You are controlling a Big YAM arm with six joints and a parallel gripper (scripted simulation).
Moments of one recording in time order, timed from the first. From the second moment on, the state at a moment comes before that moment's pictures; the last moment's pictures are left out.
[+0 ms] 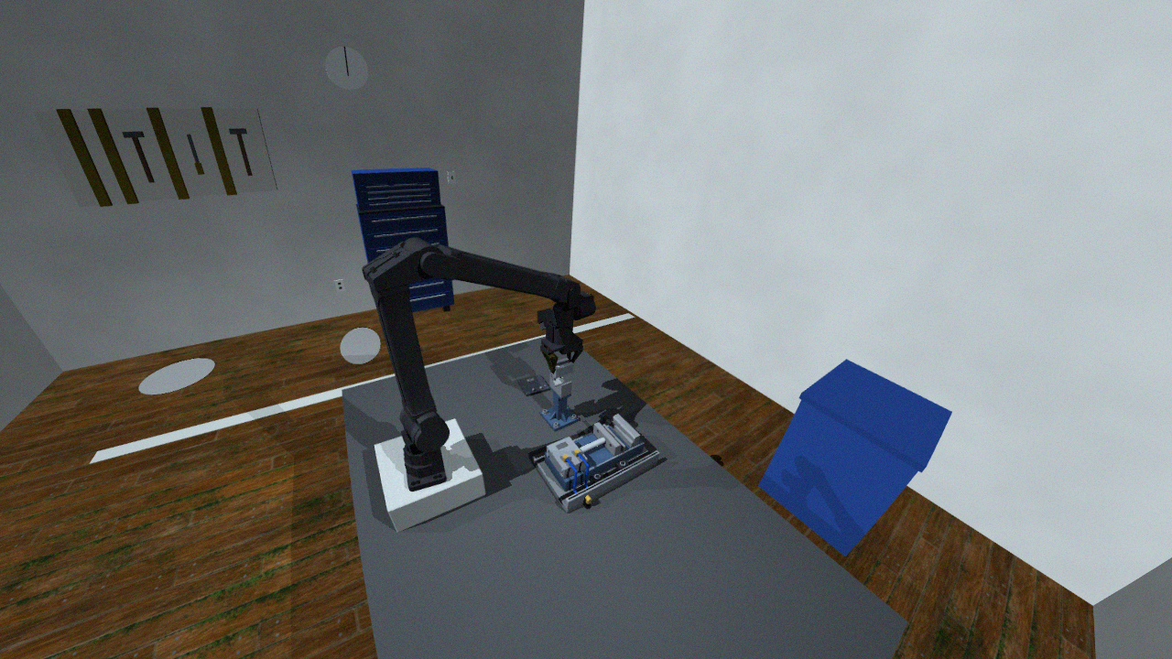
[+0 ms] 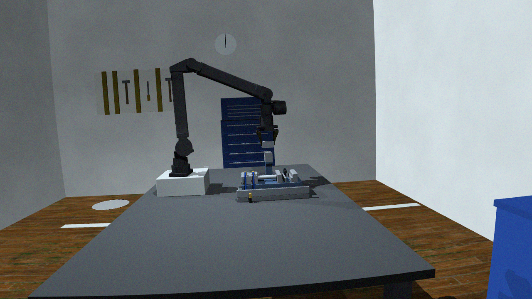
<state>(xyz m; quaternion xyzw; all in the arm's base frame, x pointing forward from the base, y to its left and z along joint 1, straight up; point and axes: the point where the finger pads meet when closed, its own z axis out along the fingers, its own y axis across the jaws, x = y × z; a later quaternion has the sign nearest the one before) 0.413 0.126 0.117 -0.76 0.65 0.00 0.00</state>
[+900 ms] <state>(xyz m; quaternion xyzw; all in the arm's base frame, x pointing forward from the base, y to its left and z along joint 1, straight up) 0.414 0.126 0.149 -0.76 0.65 0.00 0.00</state>
